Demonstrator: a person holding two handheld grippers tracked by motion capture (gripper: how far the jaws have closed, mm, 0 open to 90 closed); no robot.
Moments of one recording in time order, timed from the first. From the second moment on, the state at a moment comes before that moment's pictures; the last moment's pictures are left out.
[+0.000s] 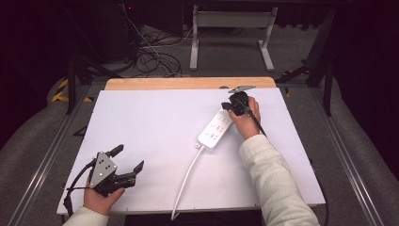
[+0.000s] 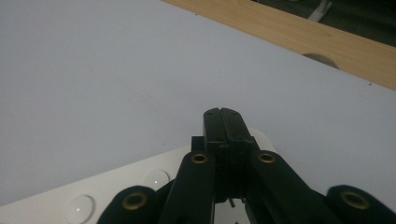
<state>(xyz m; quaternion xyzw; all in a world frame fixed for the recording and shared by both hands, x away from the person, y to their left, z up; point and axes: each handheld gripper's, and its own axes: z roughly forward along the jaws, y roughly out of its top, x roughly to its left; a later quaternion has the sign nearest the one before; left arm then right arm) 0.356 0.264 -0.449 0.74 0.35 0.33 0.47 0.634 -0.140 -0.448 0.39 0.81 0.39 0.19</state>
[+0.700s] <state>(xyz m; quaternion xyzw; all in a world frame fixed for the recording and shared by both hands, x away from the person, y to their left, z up) 0.356 0.264 -0.449 0.74 0.35 0.33 0.47 0.637 -0.140 -0.456 0.40 0.81 0.37 0.19</state>
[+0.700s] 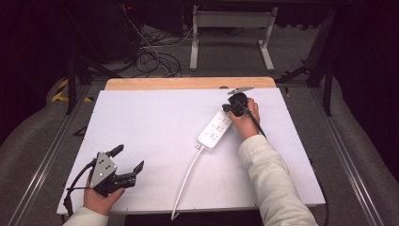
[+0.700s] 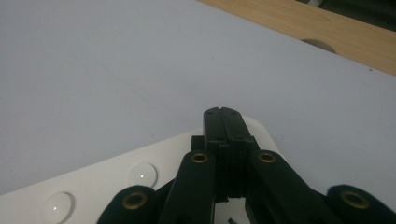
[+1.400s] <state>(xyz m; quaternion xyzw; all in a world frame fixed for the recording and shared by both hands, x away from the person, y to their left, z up) 0.356 0.263 -0.449 0.74 0.35 0.33 0.47 0.638 -0.139 -0.459 0.42 0.81 0.37 0.18</state>
